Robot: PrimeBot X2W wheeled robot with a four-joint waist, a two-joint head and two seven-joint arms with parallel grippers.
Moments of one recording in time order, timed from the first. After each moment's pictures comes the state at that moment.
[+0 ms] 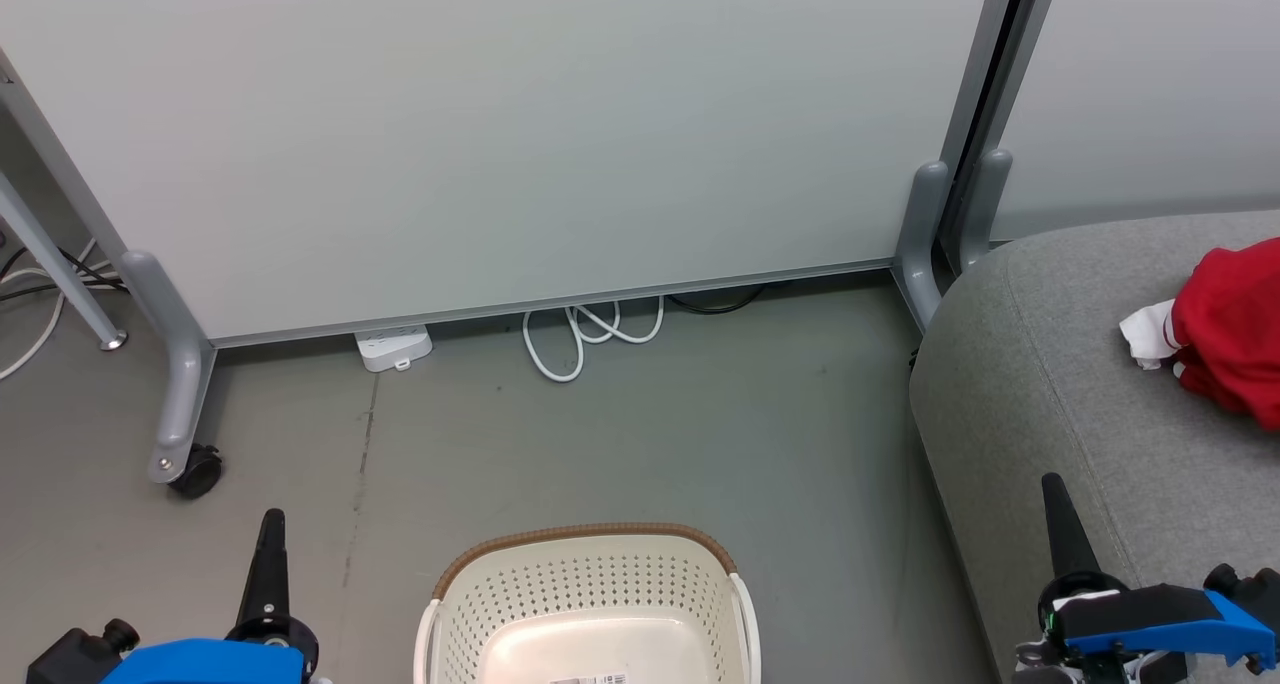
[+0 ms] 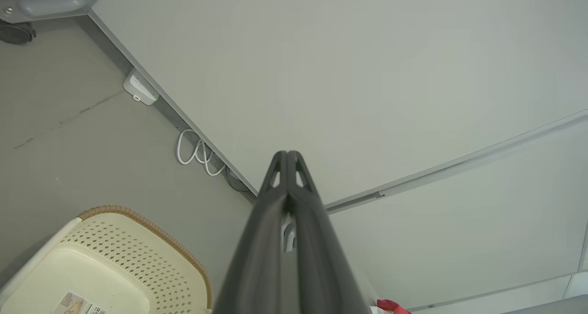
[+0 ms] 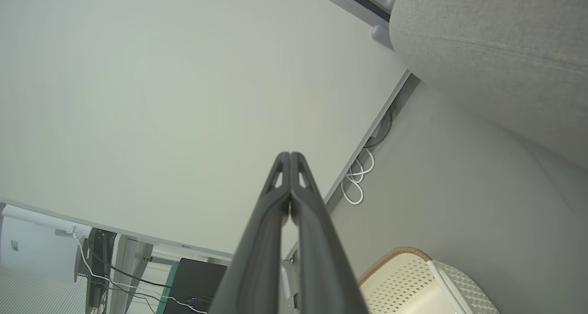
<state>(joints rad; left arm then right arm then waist) -0.07 0.04 0.07 0.28 -1.12 -0.12 -0.01 -0.06 -0.05 -0.08 0.27 1.09 0.13 -0.02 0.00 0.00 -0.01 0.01</state>
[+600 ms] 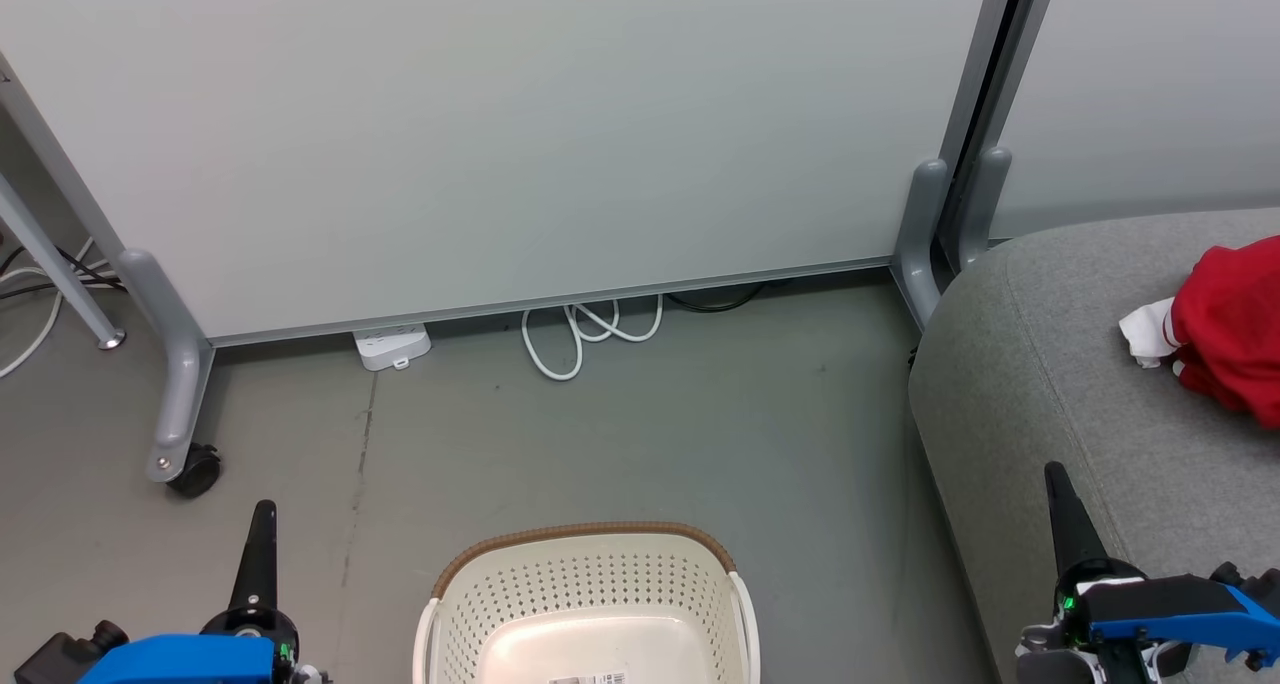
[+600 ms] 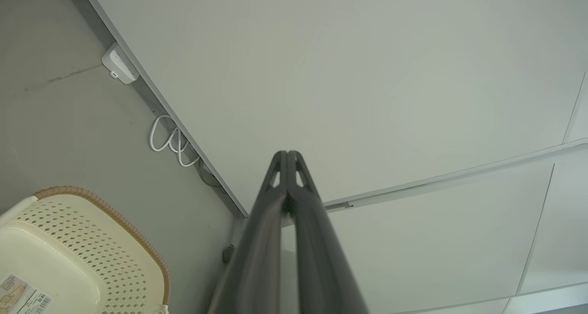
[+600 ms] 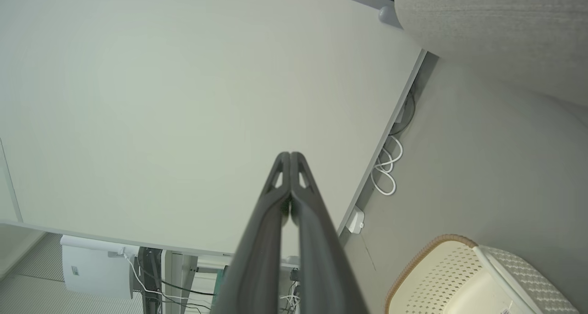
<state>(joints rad) -0.08 0.04 0.09 0.27 -1.29 -0.13 0.03 -0.08 -0.05 -0.09 0.26 1.27 0.13 0.03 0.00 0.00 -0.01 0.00</state>
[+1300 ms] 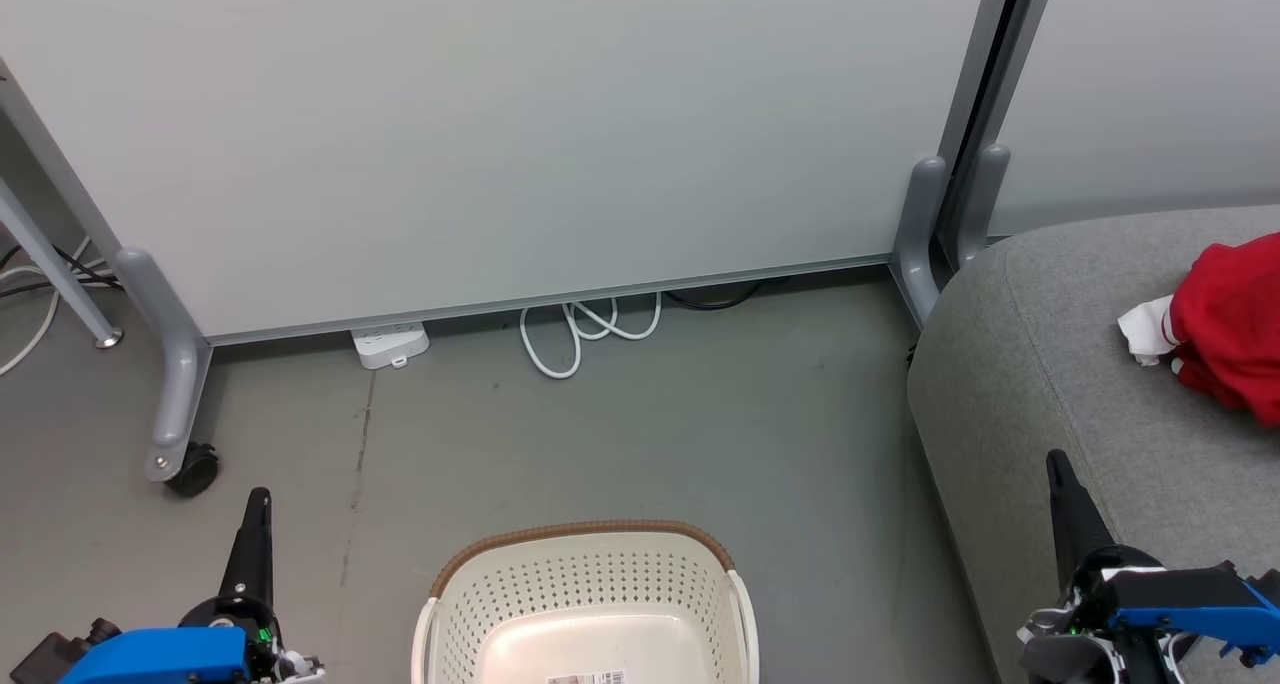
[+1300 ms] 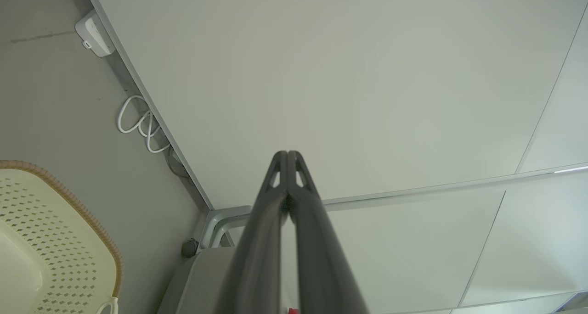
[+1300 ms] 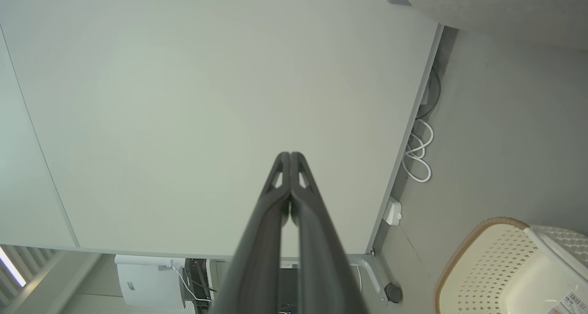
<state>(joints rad) -0.10 0.05 0.10 0.26 -1.45 -0.13 0.08 -0.09 -0.05 -0.10 0.26 1.45 0.13 0.07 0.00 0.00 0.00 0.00</state>
